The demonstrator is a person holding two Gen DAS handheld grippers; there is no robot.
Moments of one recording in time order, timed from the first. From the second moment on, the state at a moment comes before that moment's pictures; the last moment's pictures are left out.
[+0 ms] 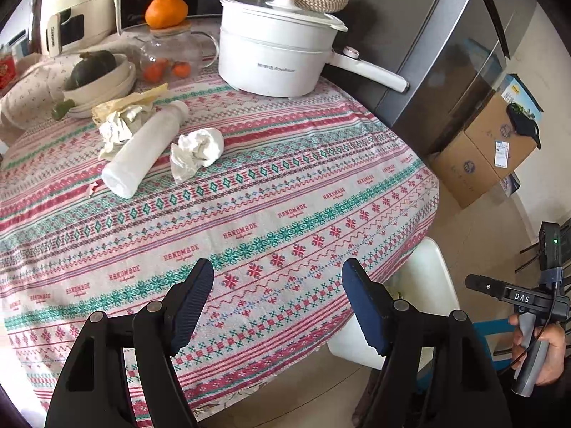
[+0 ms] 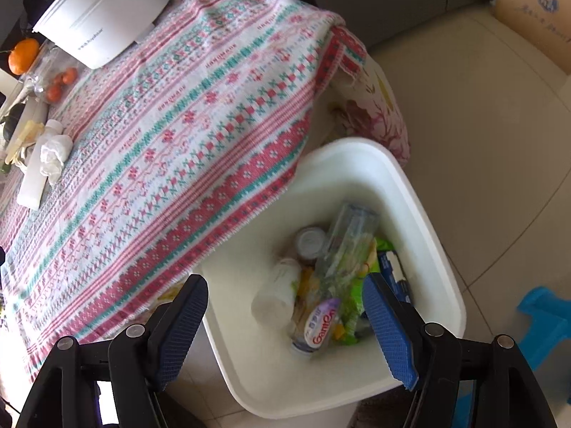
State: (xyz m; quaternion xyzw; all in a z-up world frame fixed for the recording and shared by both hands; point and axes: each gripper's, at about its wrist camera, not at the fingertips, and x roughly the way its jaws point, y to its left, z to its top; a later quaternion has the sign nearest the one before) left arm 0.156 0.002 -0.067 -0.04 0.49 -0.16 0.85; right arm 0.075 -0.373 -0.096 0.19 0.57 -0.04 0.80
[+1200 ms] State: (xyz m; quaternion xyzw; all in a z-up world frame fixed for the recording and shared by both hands) left arm 0.318 0.125 -0.132 -0.02 0.54 -0.08 0.84; right arm 0.228 -0.221 -0.092 0.10 0.56 0.09 0.82
